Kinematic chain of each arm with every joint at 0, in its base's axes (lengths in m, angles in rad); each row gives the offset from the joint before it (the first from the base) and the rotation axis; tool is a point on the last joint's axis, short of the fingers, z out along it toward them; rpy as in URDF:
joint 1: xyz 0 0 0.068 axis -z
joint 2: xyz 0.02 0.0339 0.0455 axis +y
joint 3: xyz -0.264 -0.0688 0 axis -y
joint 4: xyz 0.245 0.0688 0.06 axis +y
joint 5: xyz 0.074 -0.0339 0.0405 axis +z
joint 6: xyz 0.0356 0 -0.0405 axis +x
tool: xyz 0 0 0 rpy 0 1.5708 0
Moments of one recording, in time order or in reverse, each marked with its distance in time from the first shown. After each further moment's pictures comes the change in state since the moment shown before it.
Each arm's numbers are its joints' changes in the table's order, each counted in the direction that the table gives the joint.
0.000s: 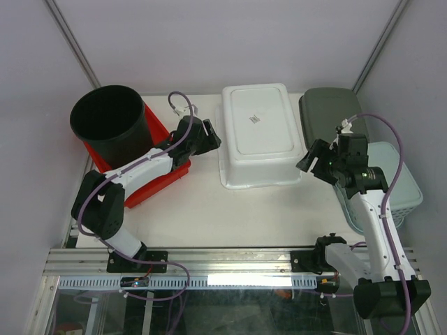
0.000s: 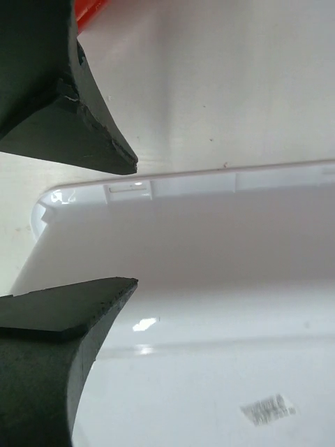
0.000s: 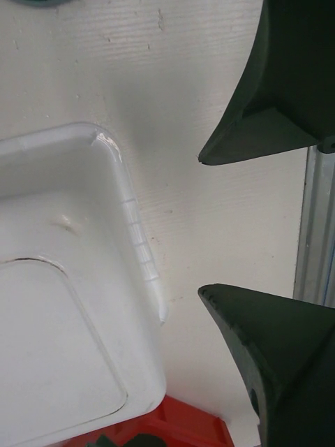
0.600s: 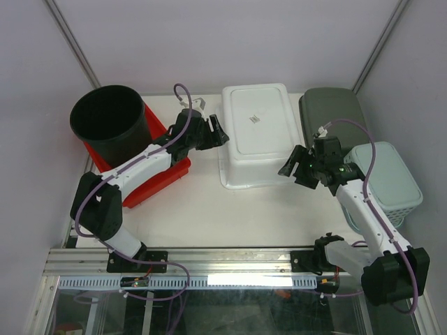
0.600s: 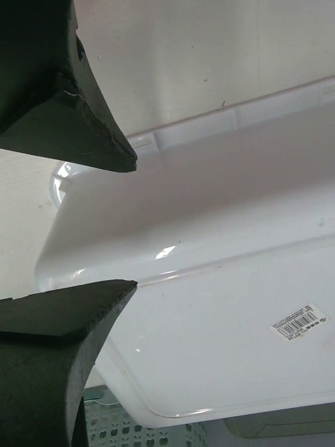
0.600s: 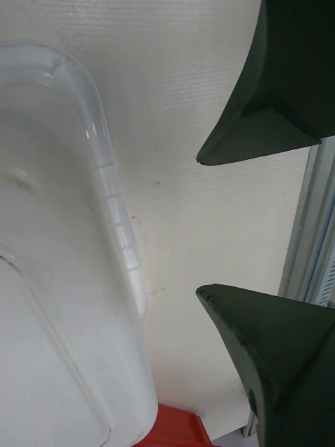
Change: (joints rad) left arm 0.000 -0.041 0.079 0.039 -0.157 0.077; right arm -0.153 0.107 -0.147 -0.153 0.026 0.130
